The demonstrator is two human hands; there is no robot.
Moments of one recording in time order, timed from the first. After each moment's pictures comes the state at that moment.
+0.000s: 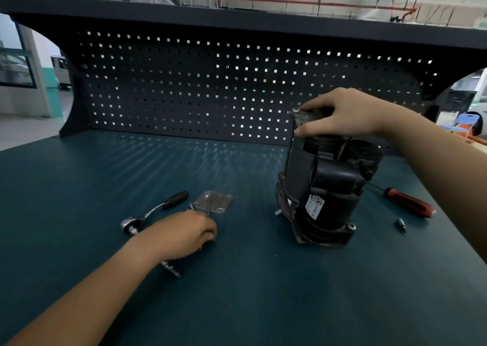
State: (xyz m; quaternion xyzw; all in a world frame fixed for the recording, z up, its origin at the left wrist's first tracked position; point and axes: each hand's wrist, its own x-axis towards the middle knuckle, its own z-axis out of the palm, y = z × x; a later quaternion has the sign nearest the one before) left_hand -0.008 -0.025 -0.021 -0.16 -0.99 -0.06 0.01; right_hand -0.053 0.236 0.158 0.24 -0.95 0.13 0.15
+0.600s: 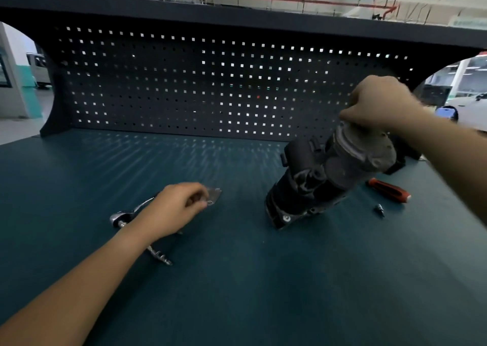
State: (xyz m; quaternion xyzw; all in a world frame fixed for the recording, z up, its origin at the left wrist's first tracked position) left_hand -0.003 -0.013 -0.006 -0.11 -0.94 -0.26 0.21; right_hand -0.043 0.282 0.159 0.02 -0.96 0.09 0.25
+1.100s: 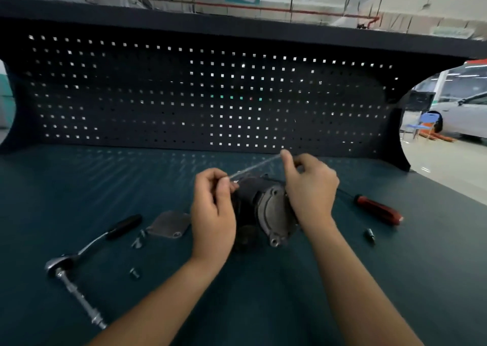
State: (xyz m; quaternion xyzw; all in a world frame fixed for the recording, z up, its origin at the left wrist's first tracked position) left_hand -0.040 0.118 0.006 -0.12 -0.65 -0.60 0.46; right_hand -0.092 0.244 0.038 0.03 -0.81 0.36 0.47
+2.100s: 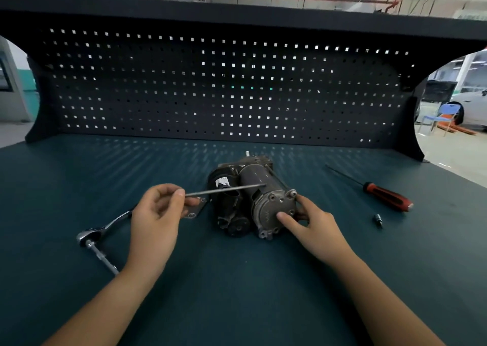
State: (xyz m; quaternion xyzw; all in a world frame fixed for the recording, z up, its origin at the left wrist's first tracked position) left_hand -0.001 0.037 -0.022 0.00 -0.65 -0.67 0.35; right_hand -0.063 0.276 -0.042 0.13 -0.88 0.43 0.13
